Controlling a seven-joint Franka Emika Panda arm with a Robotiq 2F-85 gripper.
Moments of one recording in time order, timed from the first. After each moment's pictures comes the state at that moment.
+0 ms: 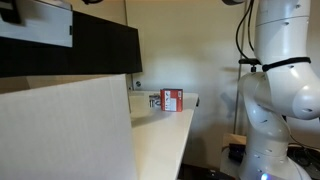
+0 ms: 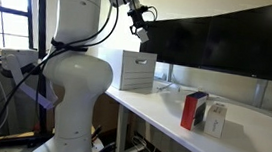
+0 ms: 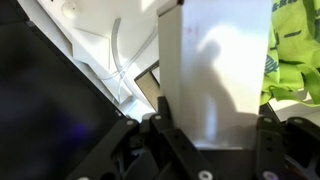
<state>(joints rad) 0.49 0.04 0.34 -1.43 -0.39 1.67 -0.15</state>
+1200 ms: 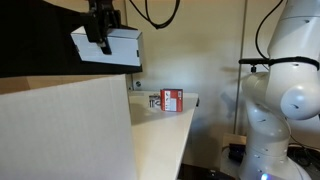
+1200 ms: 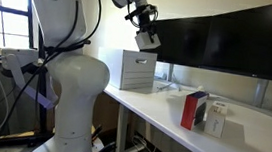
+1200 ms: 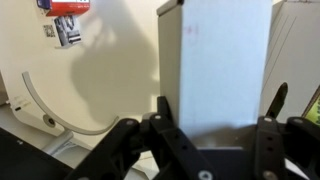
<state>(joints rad) 0.30 -0.26 0.32 -1.83 -0.29 1.57 0.36</state>
